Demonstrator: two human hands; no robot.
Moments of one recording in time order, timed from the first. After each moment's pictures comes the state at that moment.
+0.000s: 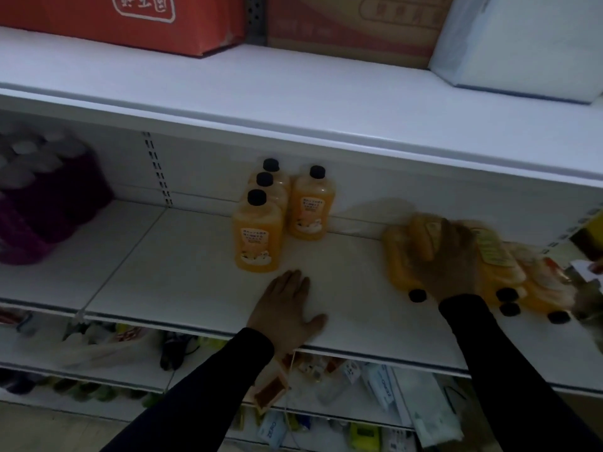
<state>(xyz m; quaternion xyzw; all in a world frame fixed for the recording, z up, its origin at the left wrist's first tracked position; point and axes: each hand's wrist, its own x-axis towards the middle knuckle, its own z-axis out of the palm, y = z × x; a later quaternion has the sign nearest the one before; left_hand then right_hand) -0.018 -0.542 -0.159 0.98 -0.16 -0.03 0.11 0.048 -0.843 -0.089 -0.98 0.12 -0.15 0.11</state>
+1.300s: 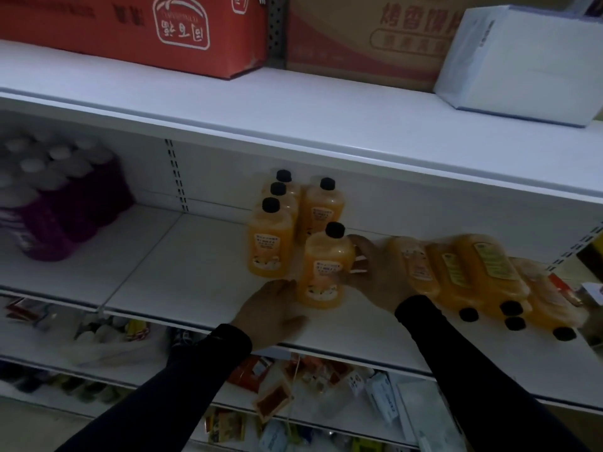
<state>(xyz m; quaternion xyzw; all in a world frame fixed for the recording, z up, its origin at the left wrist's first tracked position) -0.026 -0.499 -0.135 0.96 -0.18 -0.04 0.22 0.019 -0.735 -0.060 -0.88 -0.15 0.03 0.45</state>
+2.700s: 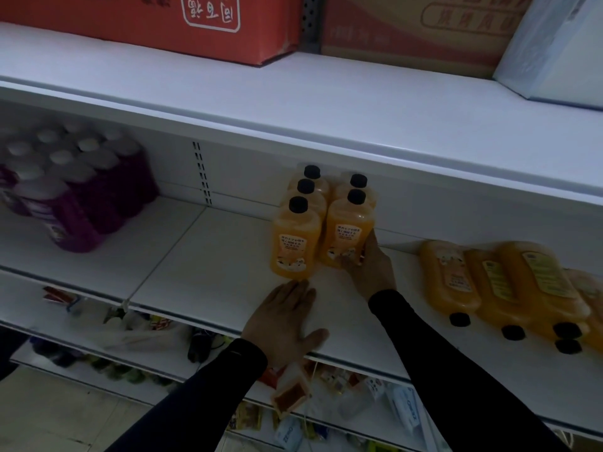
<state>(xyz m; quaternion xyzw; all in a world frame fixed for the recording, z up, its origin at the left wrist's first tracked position) -0.037 -0.487 -0.154 0.98 -0.17 0.02 0.09 0.076 -0.678 -0.126 -0.89 -0.05 -0.07 0.45</state>
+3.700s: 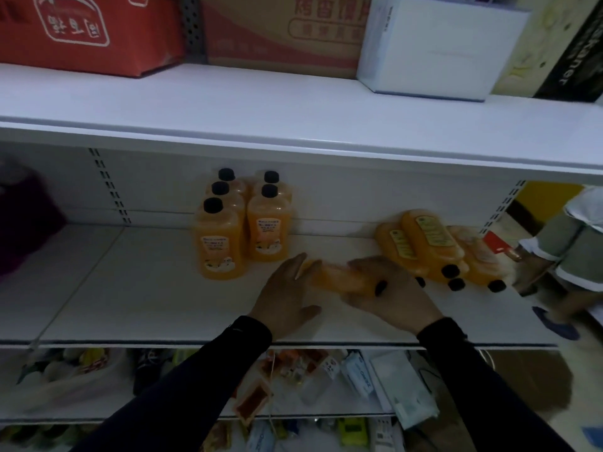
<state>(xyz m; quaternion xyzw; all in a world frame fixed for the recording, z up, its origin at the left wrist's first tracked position) -0.016 -0.593 -0.109 0.94 -0.27 0.02 0.20 -0.056 -0.815 -0.051 -0.93 -0.09 -0.02 0.36</state>
